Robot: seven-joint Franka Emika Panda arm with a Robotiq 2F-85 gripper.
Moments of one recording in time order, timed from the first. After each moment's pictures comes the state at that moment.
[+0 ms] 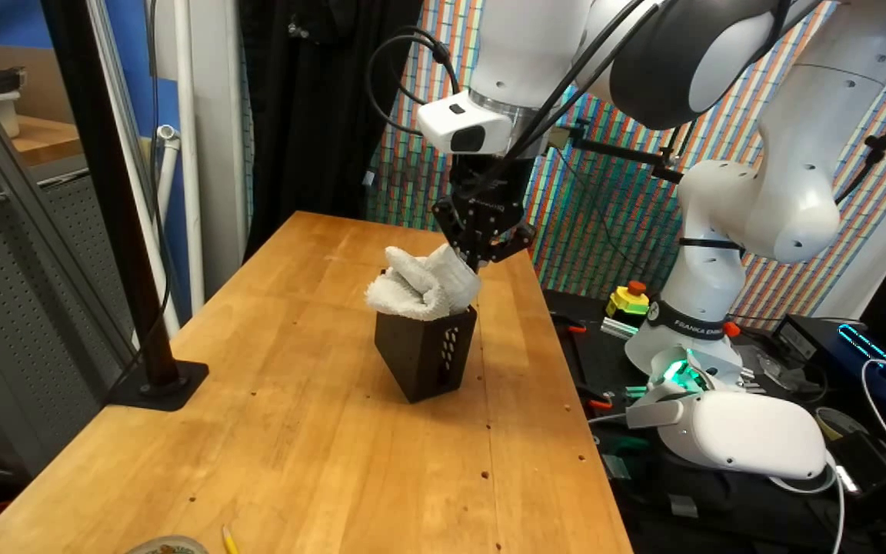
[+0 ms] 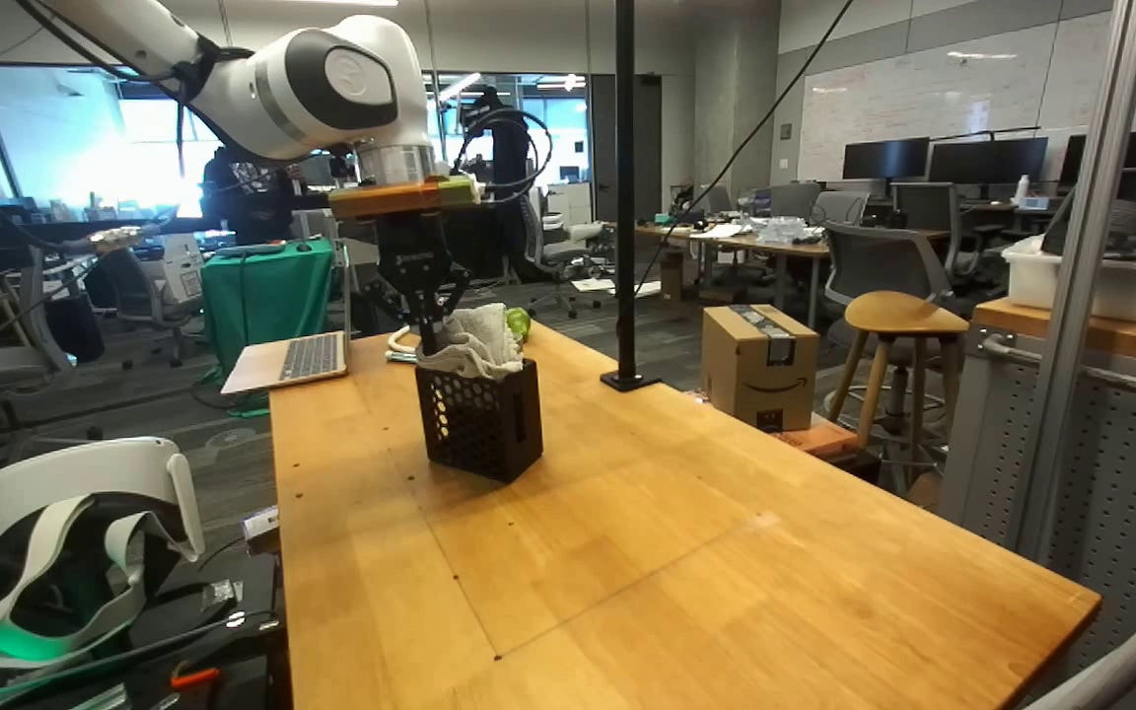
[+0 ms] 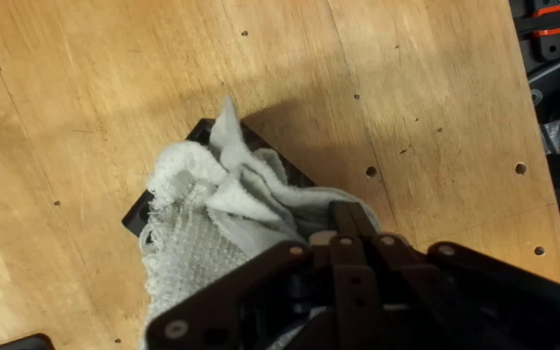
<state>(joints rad) 0.31 -0.14 0.26 -2.27 -0.16 2.08 -0.71</state>
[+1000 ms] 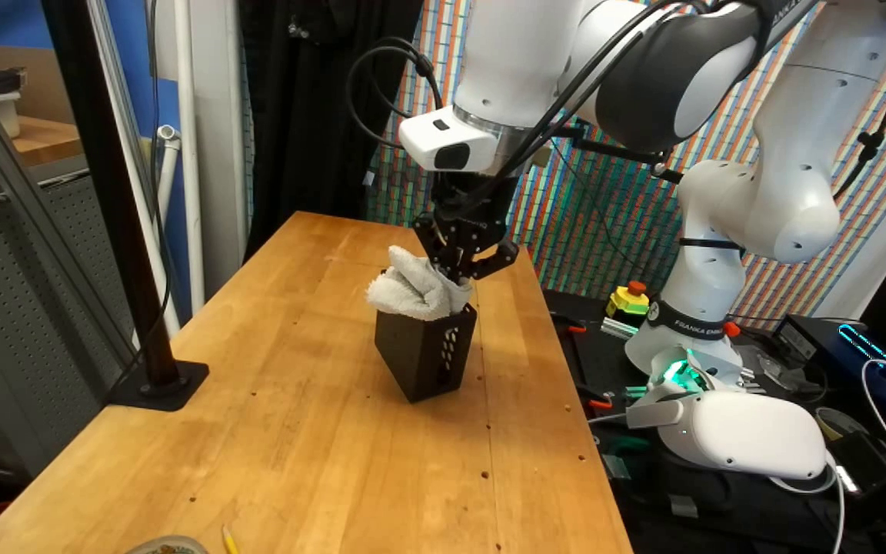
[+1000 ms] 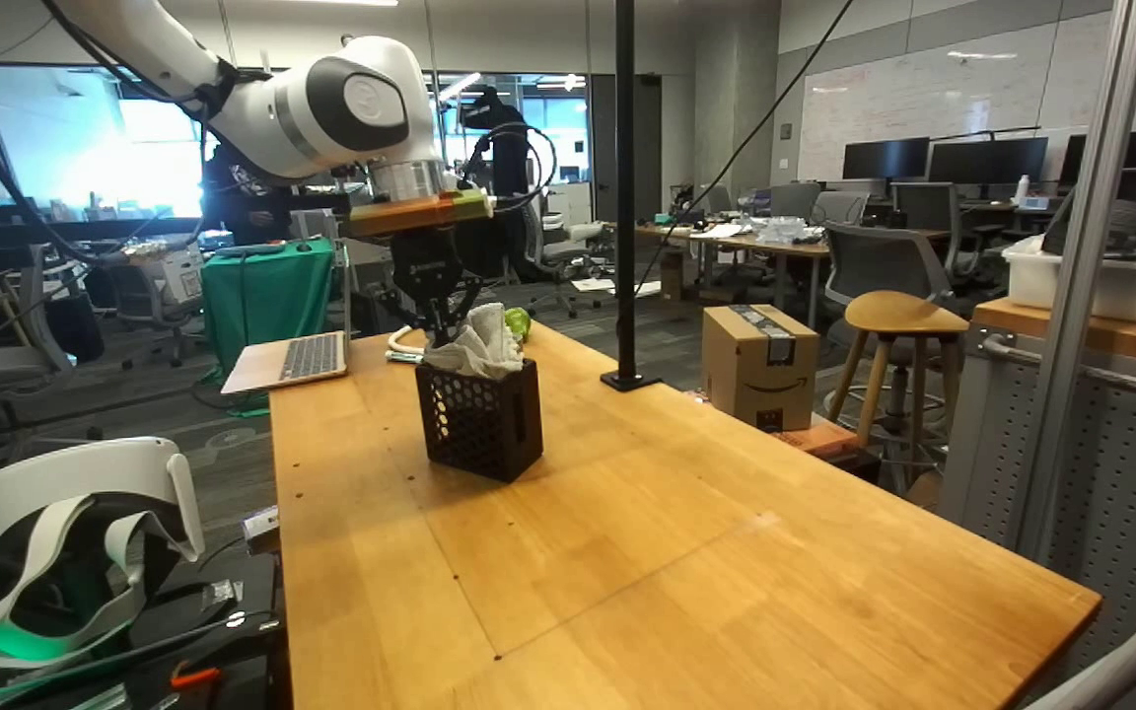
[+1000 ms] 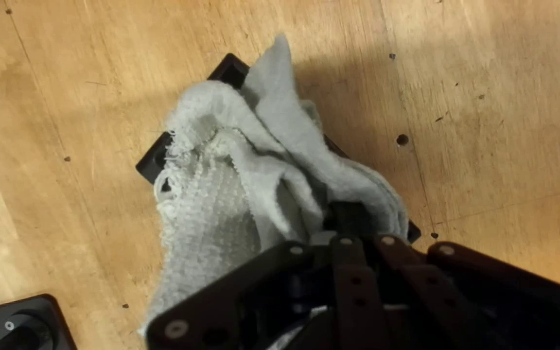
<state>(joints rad) 0.31 -0.06 0.28 -2.25 -0.19 2.17 -0.71</state>
